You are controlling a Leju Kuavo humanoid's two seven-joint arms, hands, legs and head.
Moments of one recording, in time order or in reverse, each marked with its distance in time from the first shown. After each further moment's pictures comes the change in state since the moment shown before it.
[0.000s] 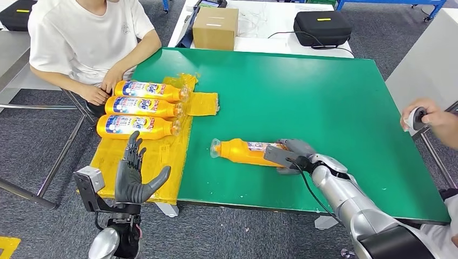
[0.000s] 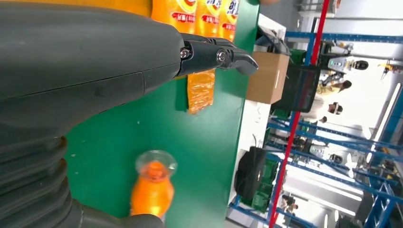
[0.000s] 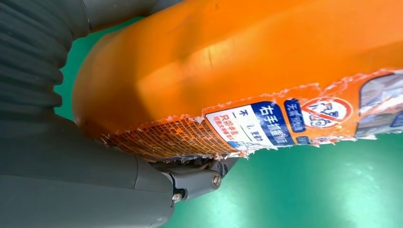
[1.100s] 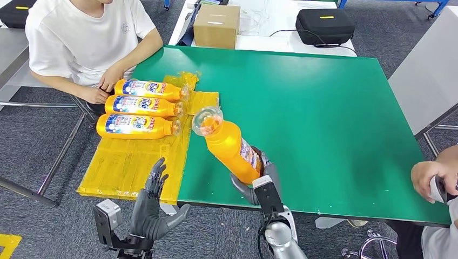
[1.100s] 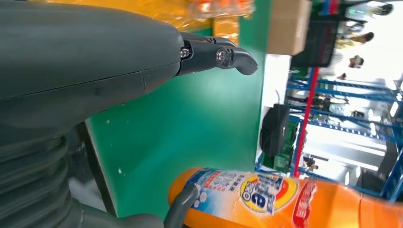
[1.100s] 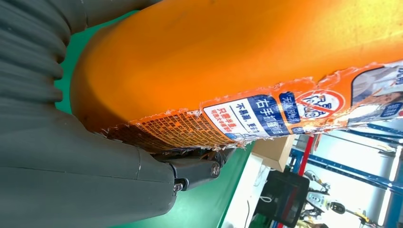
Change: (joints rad) left arm 0.183 -0.001 -0.118 -0.055 -0.108 -0.093 -0.073; right arm 0.606 0.286 -0.199 -0.722 -0.347 -0.413 -0.232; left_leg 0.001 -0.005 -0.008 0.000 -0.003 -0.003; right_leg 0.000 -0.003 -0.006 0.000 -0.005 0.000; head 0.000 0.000
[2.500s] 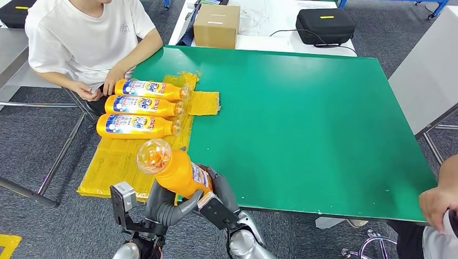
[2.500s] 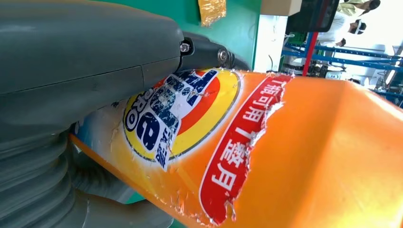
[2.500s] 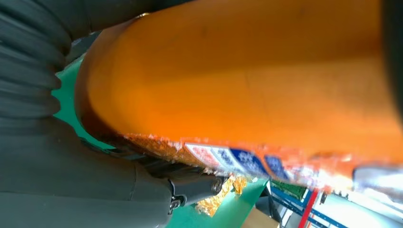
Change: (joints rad) left arm -0.151 0.043 -0.126 0.072 0.143 0.020 0.050; right arm -0.107 0.101 0.269 0.272 0.039 0.059 -0.012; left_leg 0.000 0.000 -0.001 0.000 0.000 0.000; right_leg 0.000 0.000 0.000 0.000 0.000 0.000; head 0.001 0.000
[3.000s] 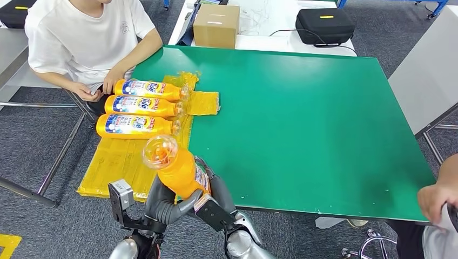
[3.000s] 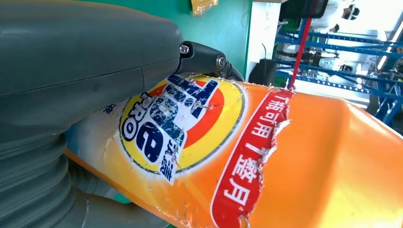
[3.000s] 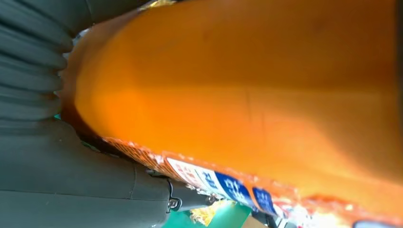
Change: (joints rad) left arm -0.011 -0.021 0.051 0.016 0.025 -0.114 -0.015; right arm -0.023 0.001 0.057 0.031 -0.061 -0.015 0.010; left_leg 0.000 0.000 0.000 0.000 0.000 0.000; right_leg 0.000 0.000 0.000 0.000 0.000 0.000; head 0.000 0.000
